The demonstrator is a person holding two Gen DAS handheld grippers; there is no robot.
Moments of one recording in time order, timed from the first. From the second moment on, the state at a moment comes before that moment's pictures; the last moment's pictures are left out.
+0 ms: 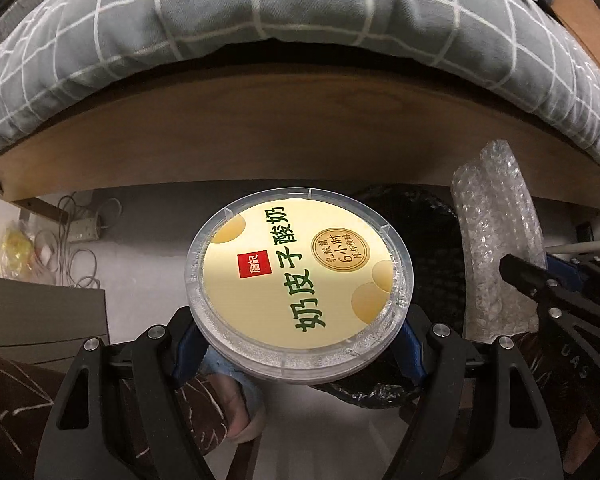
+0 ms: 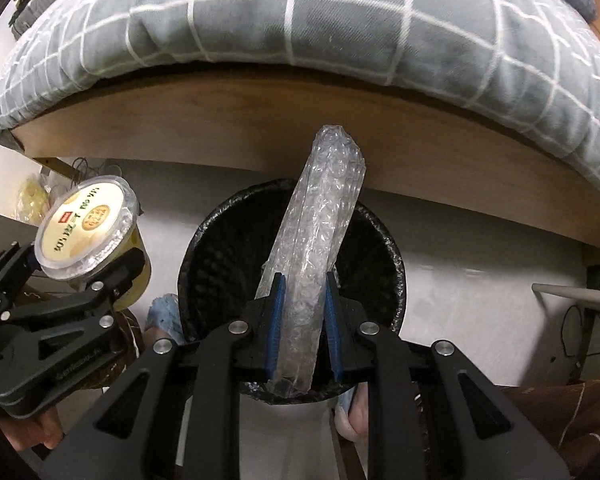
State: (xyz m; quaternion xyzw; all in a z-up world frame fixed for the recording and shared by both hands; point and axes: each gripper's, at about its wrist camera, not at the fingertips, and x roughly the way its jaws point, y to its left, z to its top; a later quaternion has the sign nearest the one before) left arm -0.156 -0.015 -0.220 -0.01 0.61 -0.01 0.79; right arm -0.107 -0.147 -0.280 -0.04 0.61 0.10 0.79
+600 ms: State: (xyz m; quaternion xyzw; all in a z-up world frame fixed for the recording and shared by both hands) left arm -0.153 -0.011 -0.220 -0.02 0.63 0.01 0.78; right arm -0.105 -0.140 -0.291 -0.06 0.61 0.09 0.78
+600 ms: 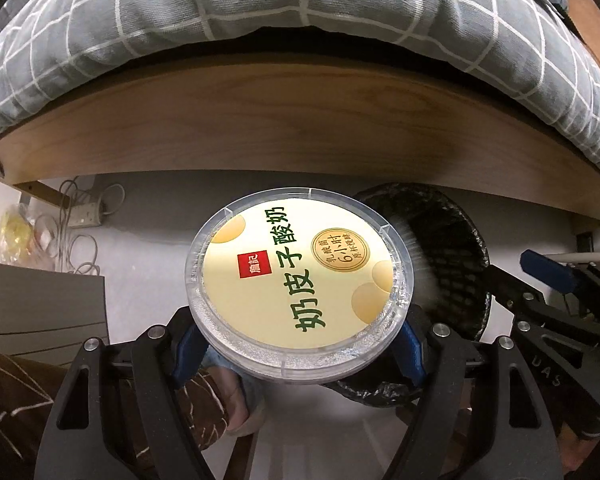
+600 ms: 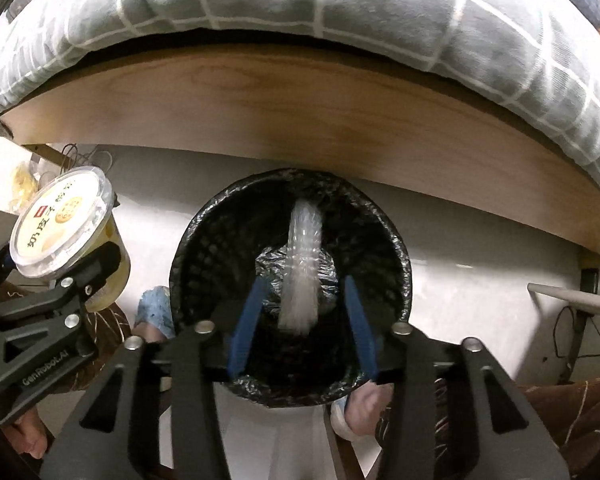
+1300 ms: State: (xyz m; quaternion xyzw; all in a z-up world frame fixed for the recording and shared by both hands) left arm -0.147 -0.088 -0.215 0.01 0.62 -0.04 0.78; right arm -0.117 -0.229 -0.264 -0.04 0.55 -0.01 0.83
